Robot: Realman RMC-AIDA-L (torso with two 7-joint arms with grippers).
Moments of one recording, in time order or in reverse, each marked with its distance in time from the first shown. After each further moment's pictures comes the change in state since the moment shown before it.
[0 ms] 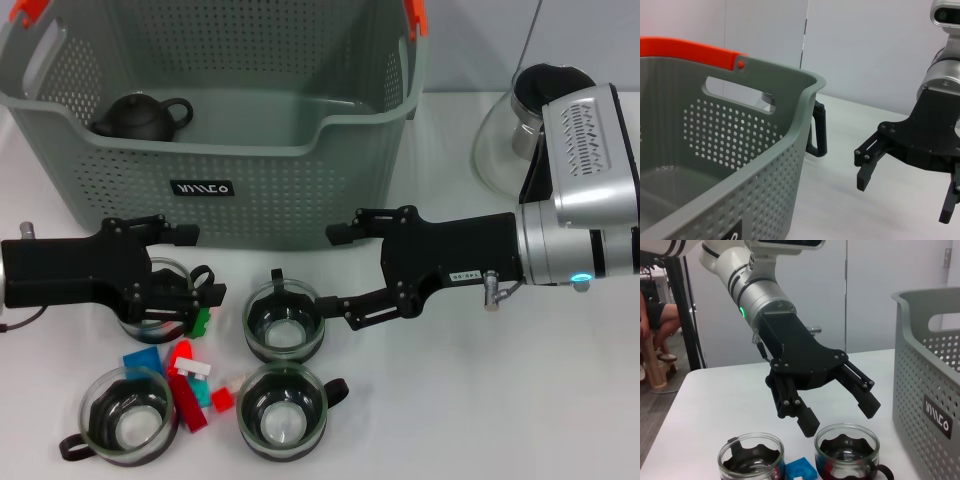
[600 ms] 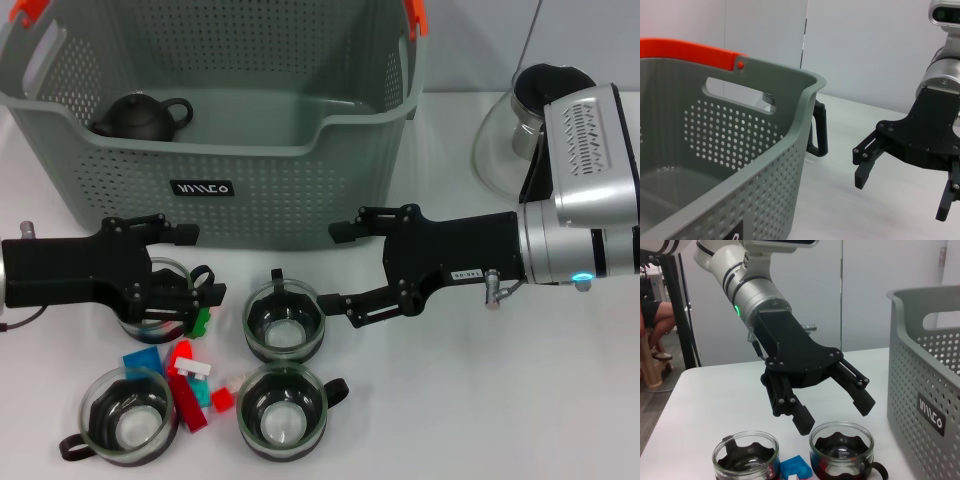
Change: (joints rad) left arm 0.000 -0.001 0.000 0.000 0.000 -0.004 0.009; right arm -0.003 -0.001 0.002 -0.001 0.000 0.009 0.000
